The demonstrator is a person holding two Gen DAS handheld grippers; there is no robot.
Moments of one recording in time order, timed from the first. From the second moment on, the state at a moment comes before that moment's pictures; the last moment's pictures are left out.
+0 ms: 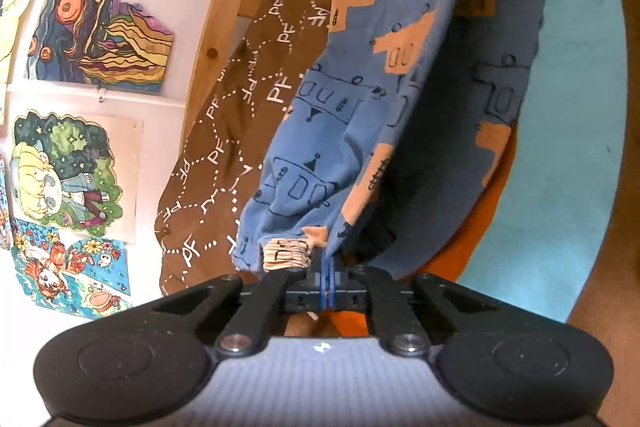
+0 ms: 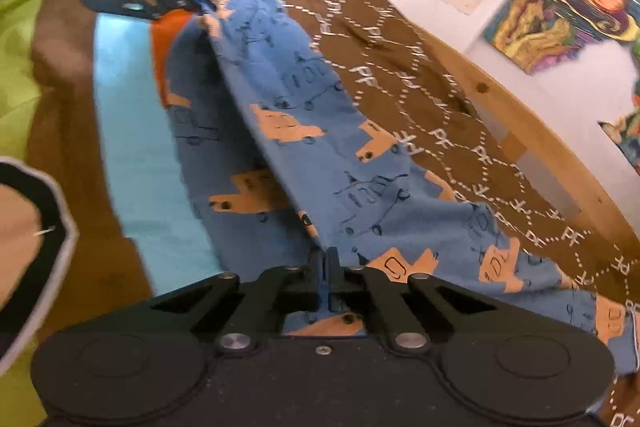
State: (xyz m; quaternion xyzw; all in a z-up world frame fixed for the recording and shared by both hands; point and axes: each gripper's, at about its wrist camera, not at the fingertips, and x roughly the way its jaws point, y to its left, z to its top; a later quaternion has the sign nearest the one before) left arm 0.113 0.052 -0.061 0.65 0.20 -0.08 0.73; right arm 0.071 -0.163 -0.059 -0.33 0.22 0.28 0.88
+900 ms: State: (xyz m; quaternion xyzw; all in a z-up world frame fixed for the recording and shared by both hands) left arm 0.096 0.059 -0.022 0.47 0.28 -0.15 0.82; right arm 0.060 -0.169 -0.051 -0.34 0.26 0.31 0.85
